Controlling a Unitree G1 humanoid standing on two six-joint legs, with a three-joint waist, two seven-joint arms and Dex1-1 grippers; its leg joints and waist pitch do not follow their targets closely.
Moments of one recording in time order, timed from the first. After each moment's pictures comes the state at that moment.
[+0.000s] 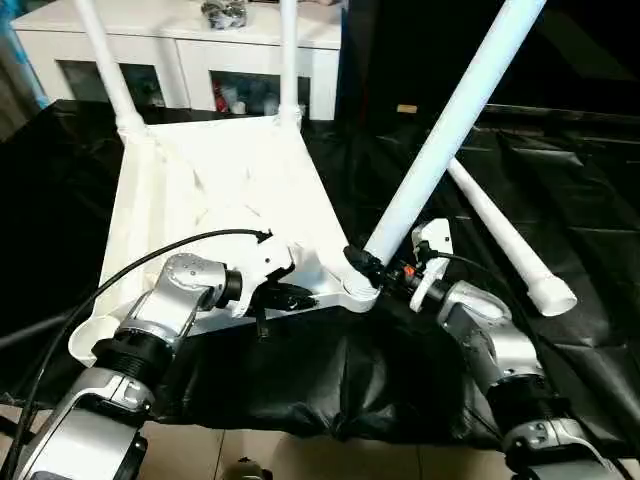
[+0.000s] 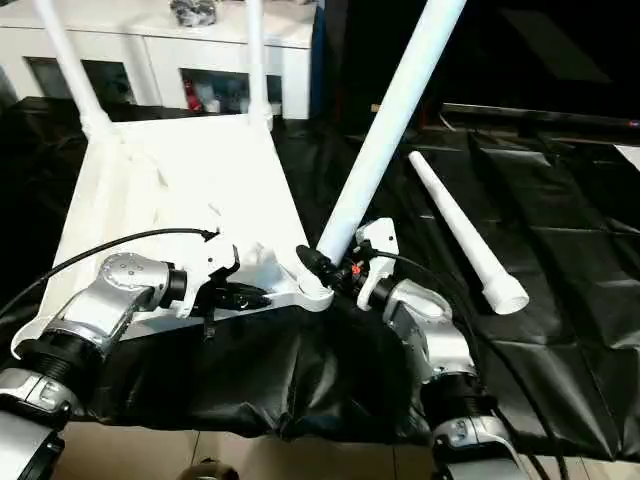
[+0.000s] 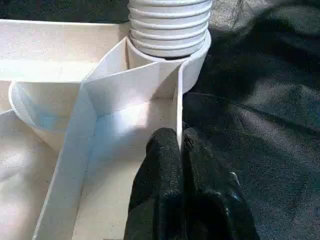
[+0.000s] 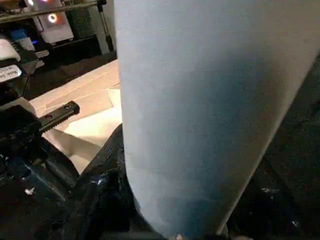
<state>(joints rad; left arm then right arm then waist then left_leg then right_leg) -0.61 0.38 -0.29 0.64 -0.03 0.12 -1.14 -0.45 -0.16 0.04 0.56 0.29 0.06 0.80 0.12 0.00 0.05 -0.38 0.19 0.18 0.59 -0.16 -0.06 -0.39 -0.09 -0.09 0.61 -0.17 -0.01</state>
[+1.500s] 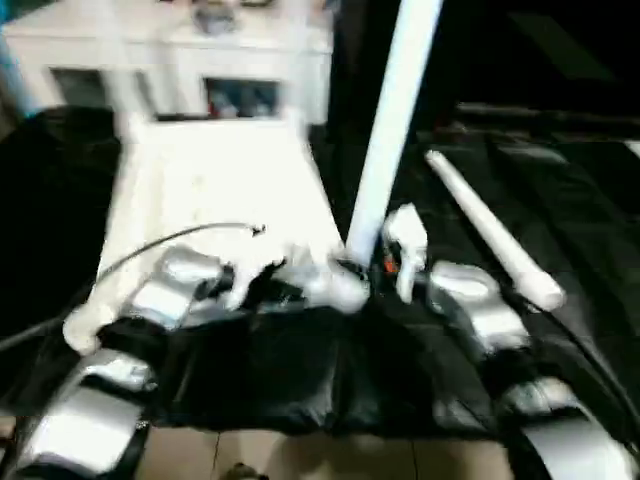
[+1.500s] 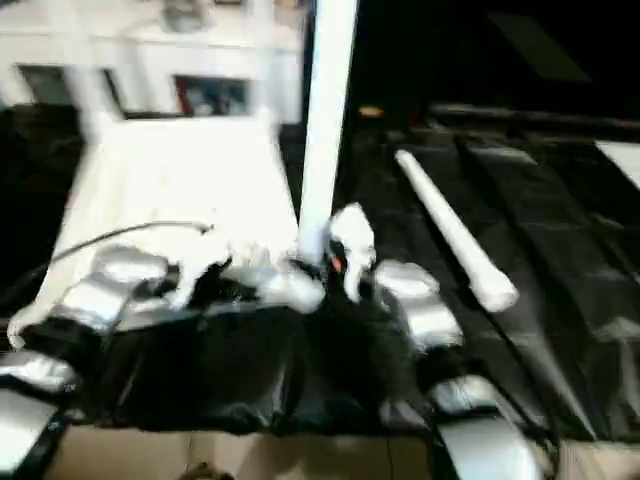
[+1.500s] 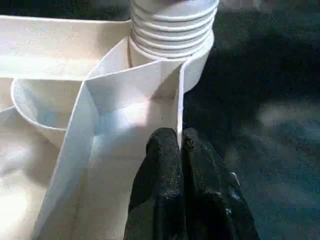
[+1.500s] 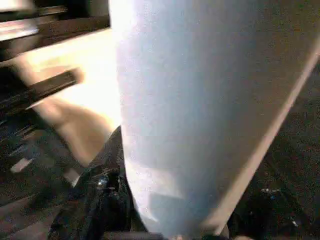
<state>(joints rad) -0.70 0.32 -0.27 0.78 0.00 0.16 -1.06 -0.65 -0.13 0.08 0.83 0.16 -0.04 0.69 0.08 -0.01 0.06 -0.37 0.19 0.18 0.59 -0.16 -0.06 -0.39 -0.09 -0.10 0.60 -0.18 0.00</state>
